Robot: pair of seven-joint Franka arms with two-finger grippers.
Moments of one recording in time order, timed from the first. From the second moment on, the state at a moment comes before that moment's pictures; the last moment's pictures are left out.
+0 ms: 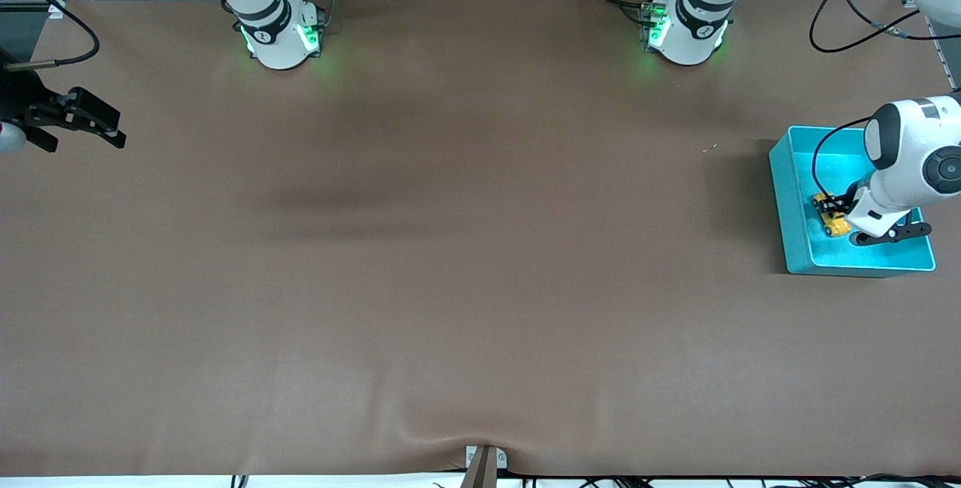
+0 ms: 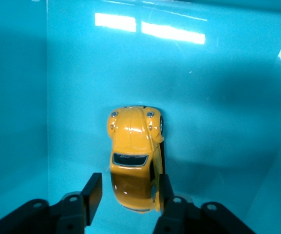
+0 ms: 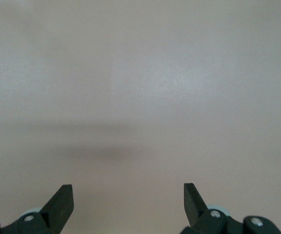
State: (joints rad) left arm 0.51 0.40 -0.12 -2.13 0.49 2.39 -0.14; right arm 0.05 -0.07 -0.06 -1.64 0.00 1.60 -0.07
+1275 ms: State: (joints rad) left arm 0.39 0.13 -0.24 -1.80 0.27 1.86 -0.14; right arm 0.05 -0.07 -0.06 -1.64 0.00 1.61 -0.07
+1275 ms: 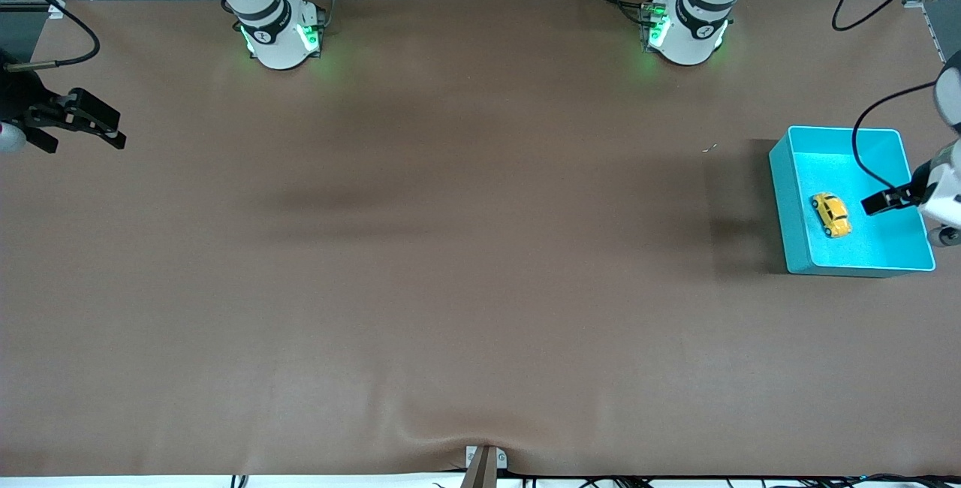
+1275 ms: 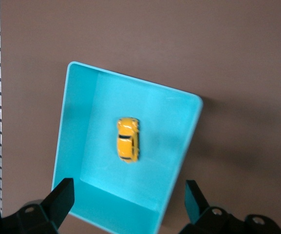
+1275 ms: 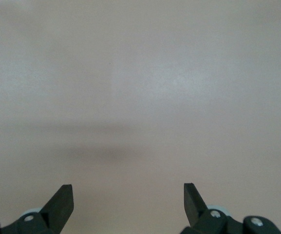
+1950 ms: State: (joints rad) left arm 0.22 0.02 -0.32 -1.62 0.07 1.62 -0.15; right arm 0.05 -0.07 -0.06 -1.64 0.00 1.61 -0.07
